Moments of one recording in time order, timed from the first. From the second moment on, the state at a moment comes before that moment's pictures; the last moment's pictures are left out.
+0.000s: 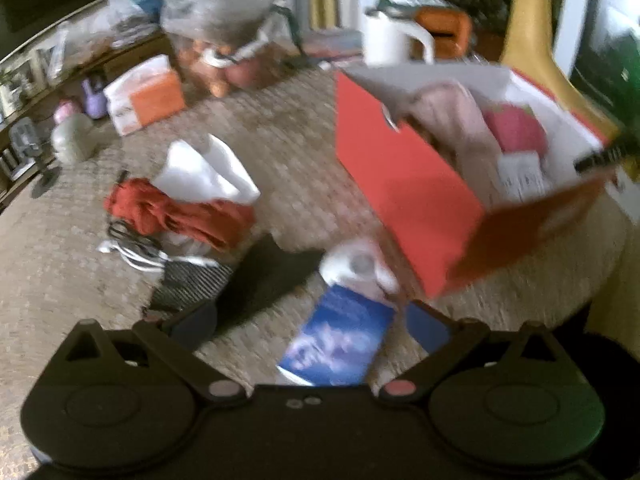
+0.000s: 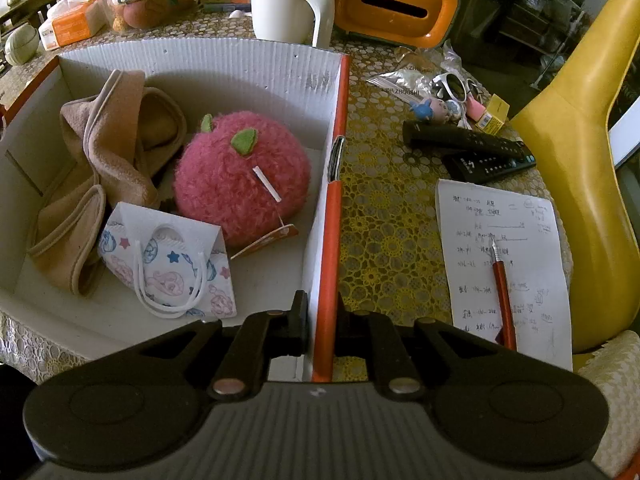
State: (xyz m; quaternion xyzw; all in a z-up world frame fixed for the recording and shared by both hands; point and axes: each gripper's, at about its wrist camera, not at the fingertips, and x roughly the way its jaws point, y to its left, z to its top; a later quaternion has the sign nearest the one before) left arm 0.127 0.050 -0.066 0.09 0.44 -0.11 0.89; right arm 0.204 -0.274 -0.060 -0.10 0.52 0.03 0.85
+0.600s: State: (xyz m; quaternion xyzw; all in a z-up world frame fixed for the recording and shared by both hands) left arm 0.127 0.047 -0.110 0.11 0.48 -0.13 0.86; right arm 0.203 -0.273 -0.061 -0.10 0.52 0.03 0.85
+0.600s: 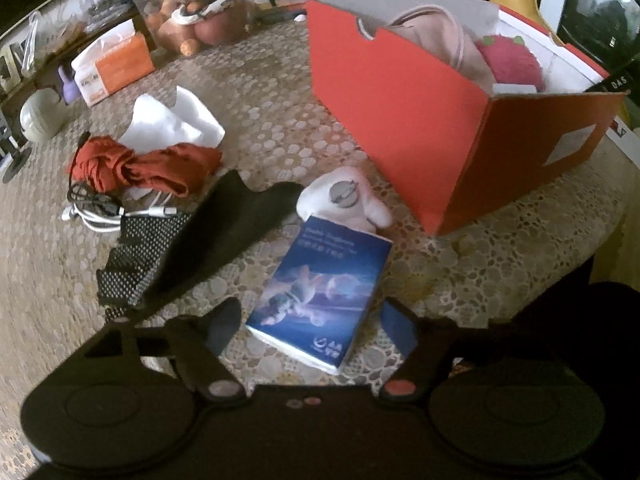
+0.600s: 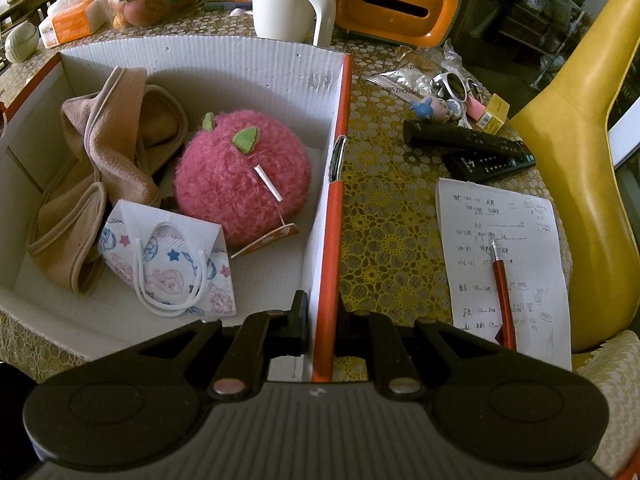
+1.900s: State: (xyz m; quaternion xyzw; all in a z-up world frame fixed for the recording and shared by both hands) left arm 0.124 0.015 0.044 0.07 0.34 -0.19 0.92; right arm 0.205 -0.271 -0.062 -0.10 0.52 0.03 0.85
